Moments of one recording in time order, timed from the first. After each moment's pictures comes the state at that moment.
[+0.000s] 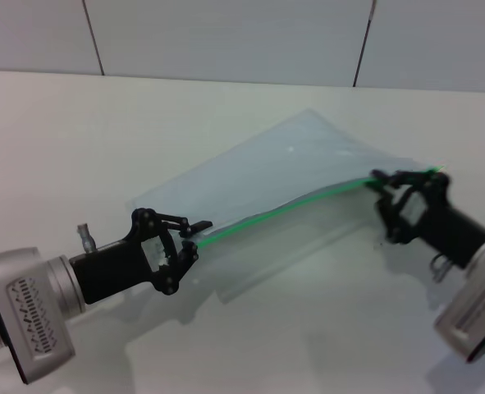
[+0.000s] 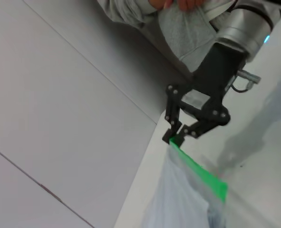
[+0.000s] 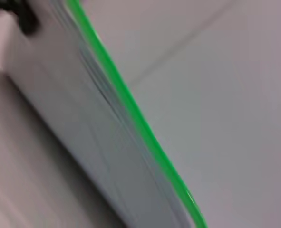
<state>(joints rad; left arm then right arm) -0.52 -2.01 2.37 -0.02 -0.04 1.40 0.25 0.54 2.03 0.46 0.20 -2.45 -1.04 -0.52</state>
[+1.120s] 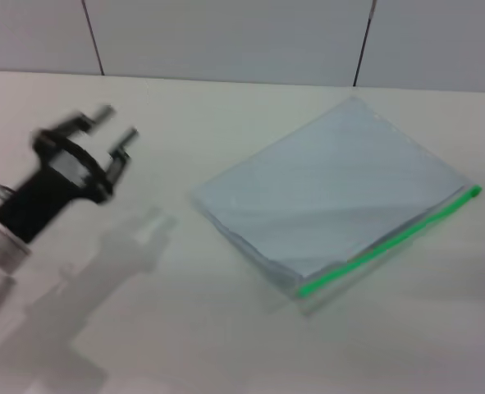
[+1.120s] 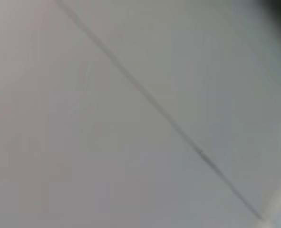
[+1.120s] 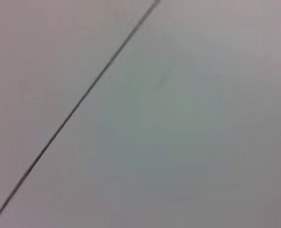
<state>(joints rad) -0.46 -2.03 2.22 -0.02 -0.35 1.52 0.21 0.33 2.05 0.67 0.25 -2.03 -1.43 -0.51</state>
